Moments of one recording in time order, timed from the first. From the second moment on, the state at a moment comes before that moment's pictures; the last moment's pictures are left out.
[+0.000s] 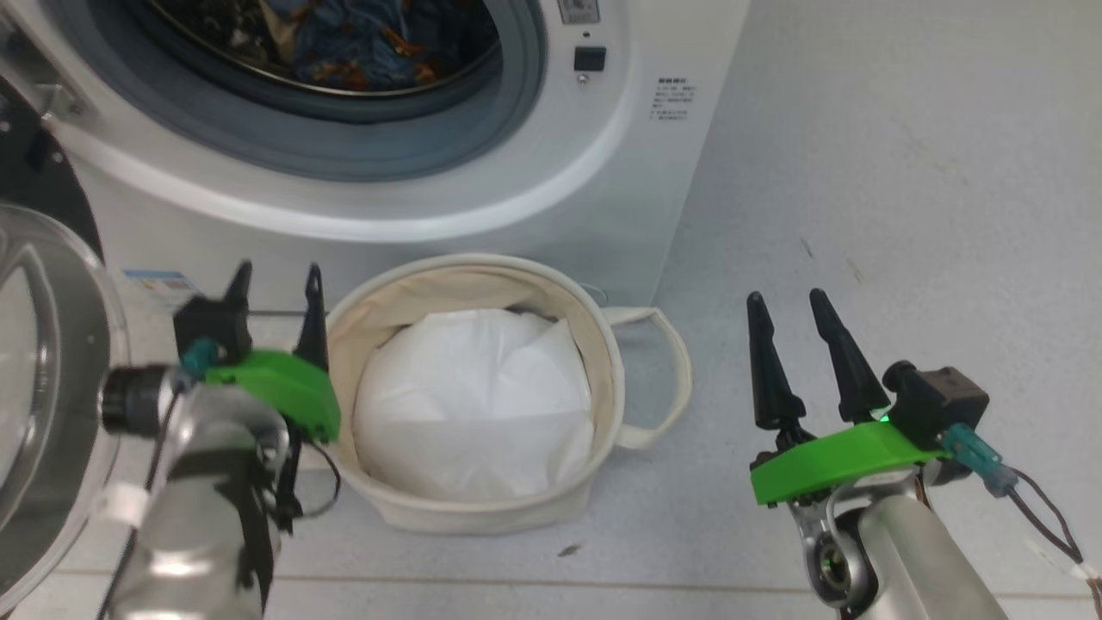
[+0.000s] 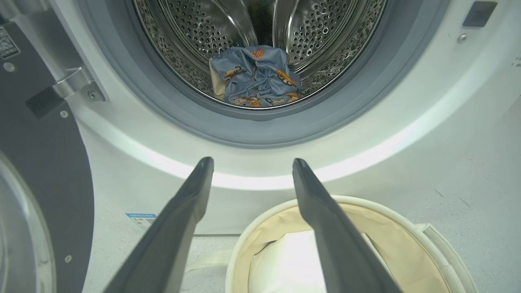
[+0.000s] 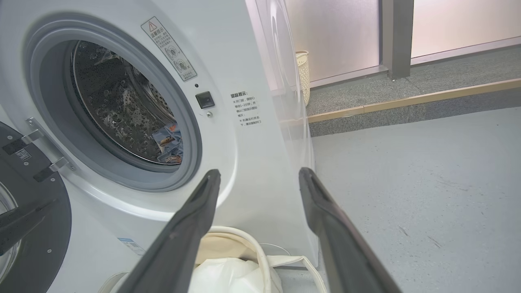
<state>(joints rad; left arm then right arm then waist) -0.72 0.12 -0.15 0.92 -0.16 0.03 -0.25 -0.27 -0.06 0.24 0.22 0.36 0.13 -0.25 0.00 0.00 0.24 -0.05</state>
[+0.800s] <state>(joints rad) -0.20 0.06 -0.10 0.47 -0.14 0.03 -0.25 -0.13 -0.06 0.23 0.25 0.39 0.13 -0.25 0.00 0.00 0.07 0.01</state>
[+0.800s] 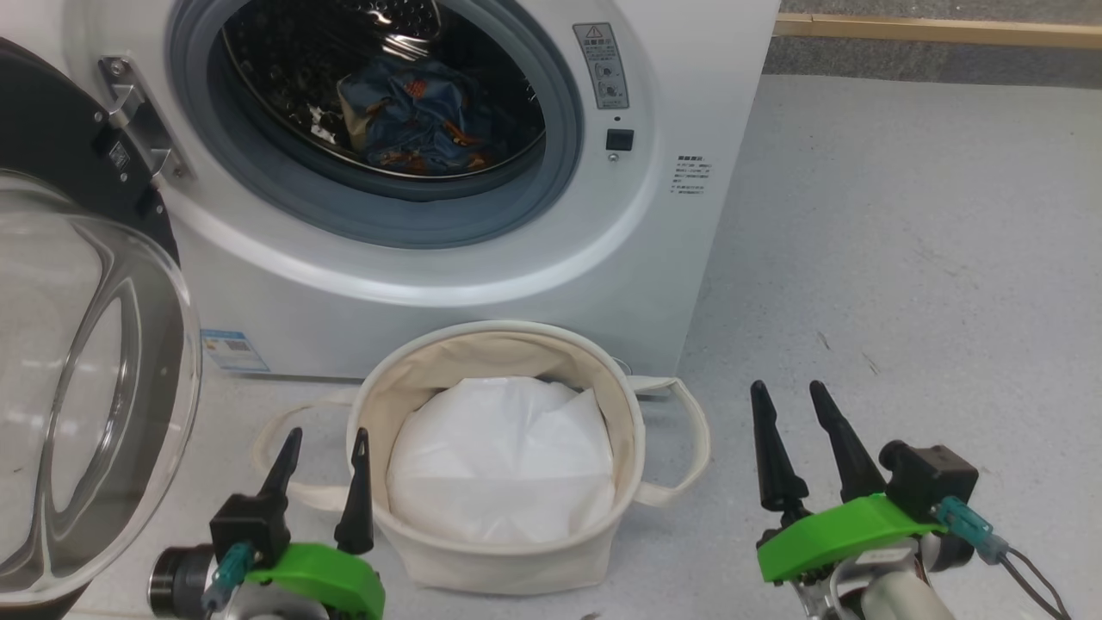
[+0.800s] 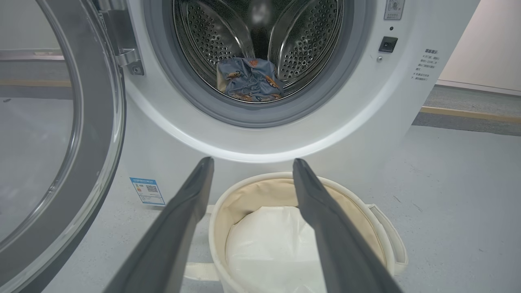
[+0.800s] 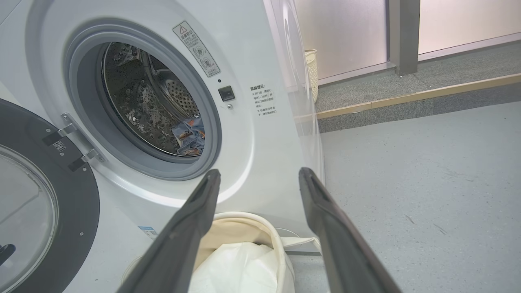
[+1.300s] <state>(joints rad) -0.18 0.05 -0.08 0.43 -0.11 0.05 -0.25 -0.13 -0.06 0.24 0.25 0.39 0.13 -0.25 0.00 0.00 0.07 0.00</state>
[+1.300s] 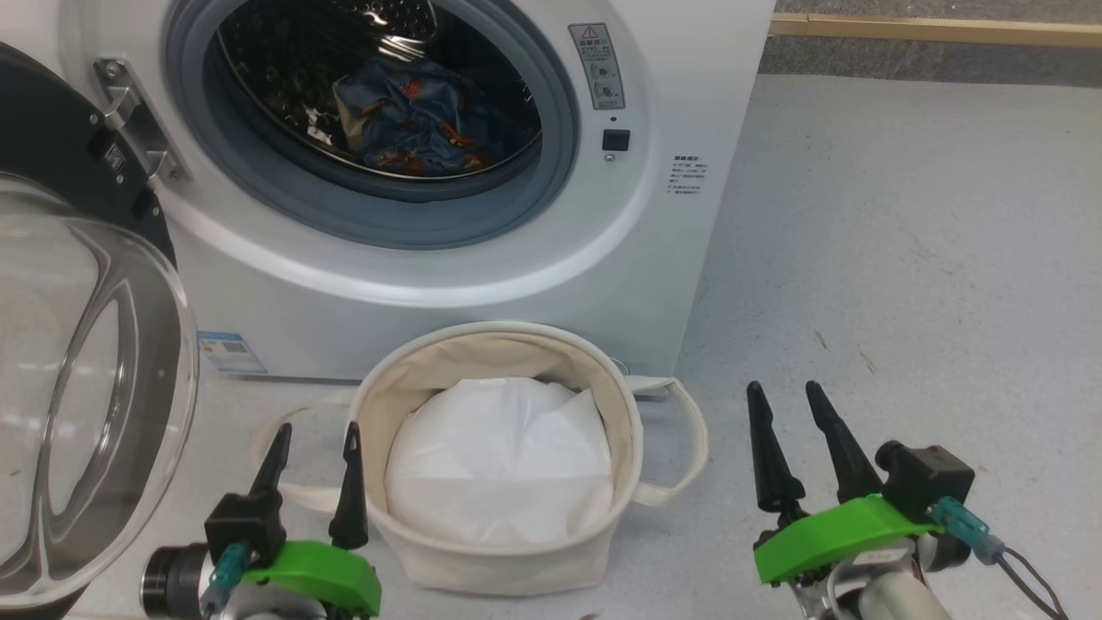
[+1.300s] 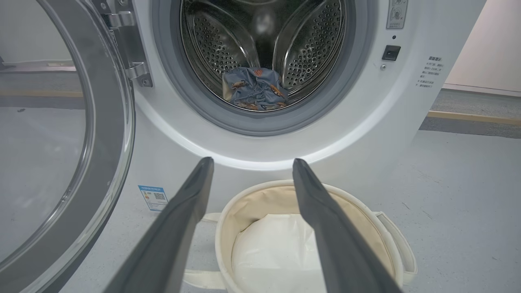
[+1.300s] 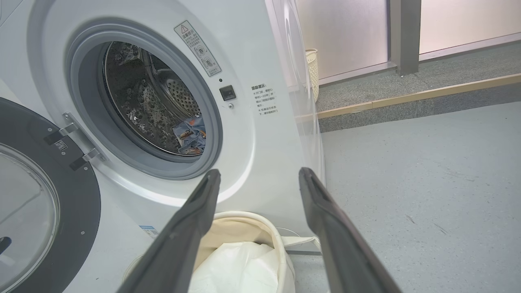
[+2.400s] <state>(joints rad) -0.18 0.04 -0.05 0.48 -0.14 0.05 -0.25 -0.13 -0.05 0.26 0.27 0.39 0.13 -0.25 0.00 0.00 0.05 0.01</state>
